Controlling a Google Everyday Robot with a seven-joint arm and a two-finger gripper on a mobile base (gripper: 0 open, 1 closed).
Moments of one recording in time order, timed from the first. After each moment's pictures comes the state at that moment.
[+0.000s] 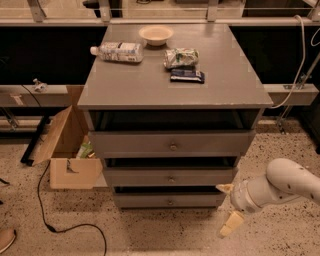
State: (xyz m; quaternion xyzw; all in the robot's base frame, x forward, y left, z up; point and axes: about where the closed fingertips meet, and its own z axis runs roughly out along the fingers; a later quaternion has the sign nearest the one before) arm 0.447 -0.202 0.511 -0.58 0.75 0.23 0.21
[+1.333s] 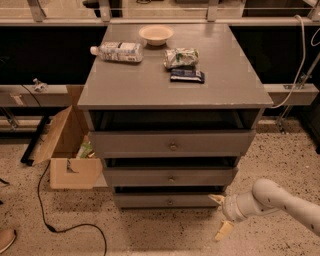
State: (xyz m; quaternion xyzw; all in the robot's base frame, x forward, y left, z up) arm 0.482 -0.211 0.359 -0.63 0.70 0.23 0.25
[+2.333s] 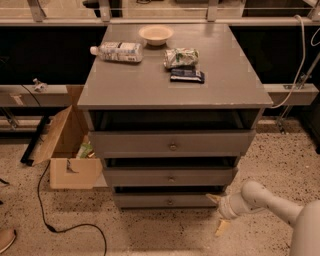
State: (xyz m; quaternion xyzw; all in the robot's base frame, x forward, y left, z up) arm 0.527 -0.235 0.266 -0.69 0.66 0.16 0.24
